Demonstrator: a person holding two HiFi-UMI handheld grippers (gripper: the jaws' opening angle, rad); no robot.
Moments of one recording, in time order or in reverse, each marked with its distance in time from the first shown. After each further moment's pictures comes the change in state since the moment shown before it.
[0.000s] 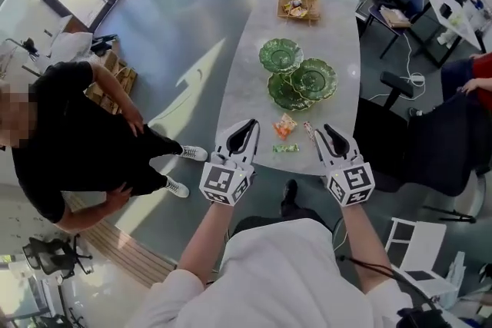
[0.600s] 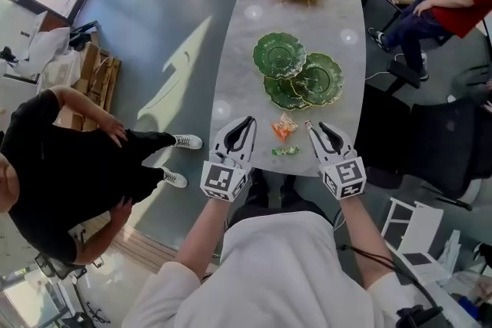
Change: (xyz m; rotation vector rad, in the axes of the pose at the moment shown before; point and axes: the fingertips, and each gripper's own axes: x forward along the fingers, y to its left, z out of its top) left arm 0.081 0.072 -0.069 -0.022 0.106 -0.035; right arm 0.100 -0.048 -0.073 0.018 0.223 0.000
